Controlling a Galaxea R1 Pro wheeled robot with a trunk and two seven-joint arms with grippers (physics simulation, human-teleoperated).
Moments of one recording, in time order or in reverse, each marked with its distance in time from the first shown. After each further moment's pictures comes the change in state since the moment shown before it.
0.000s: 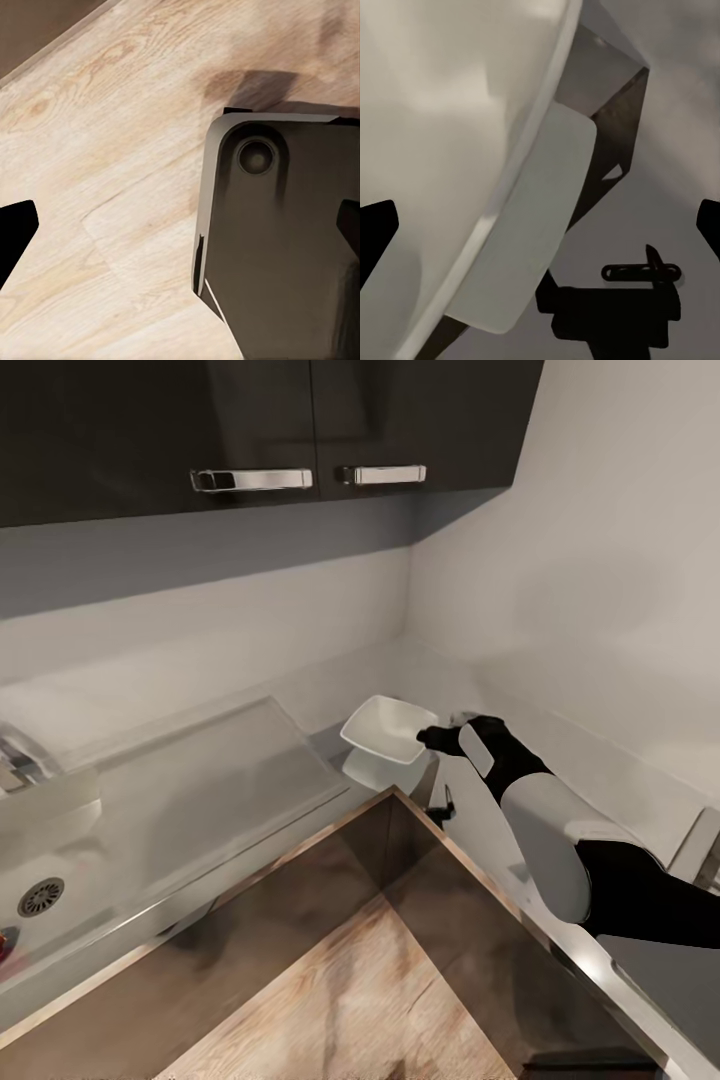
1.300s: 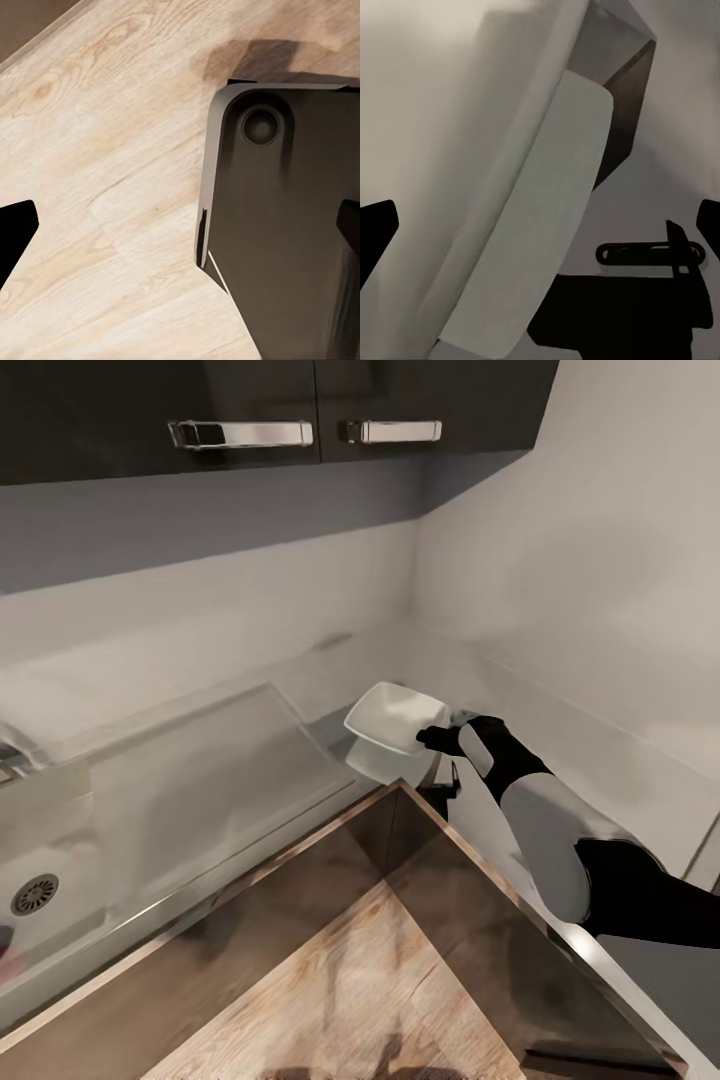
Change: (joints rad) left arm 0.000 0.000 0.000 0.000 0.000 0.000 0.000; right arm 0.000 0.001 0.000 0.000 -0.001 0.000 -0.001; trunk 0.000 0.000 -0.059
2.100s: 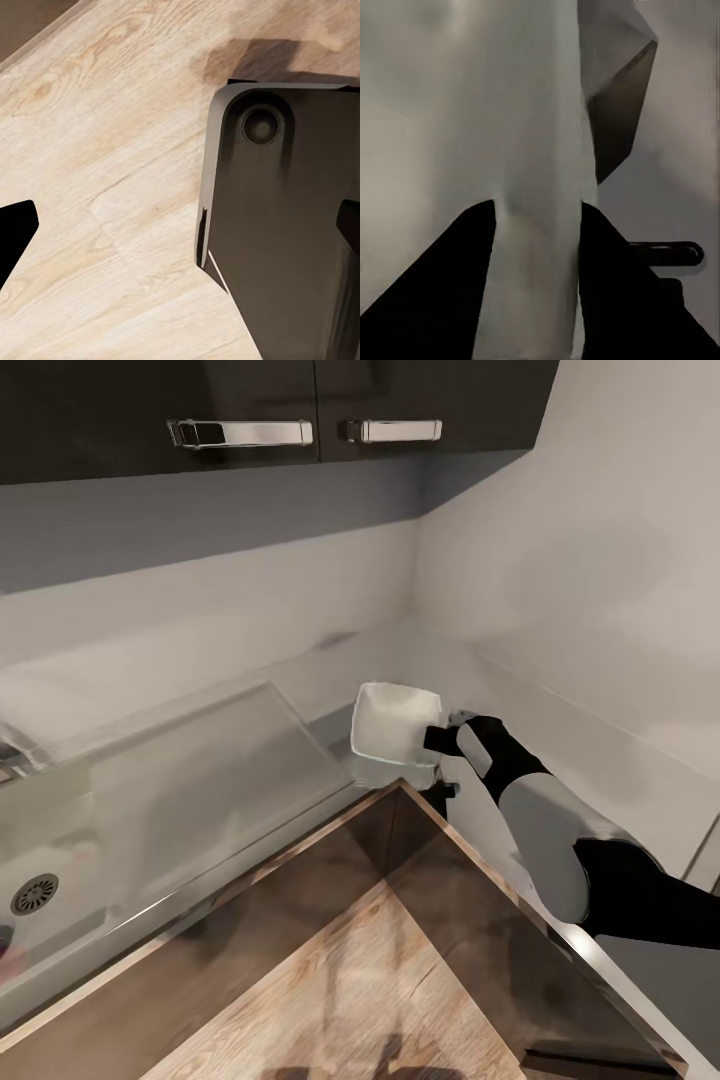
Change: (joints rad) left arm 0.000 0.000 0.000 0.000 0.000 0.000 0.000; right arm 0.000 0.005 0.000 0.000 0.008 0.001 0.001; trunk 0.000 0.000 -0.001
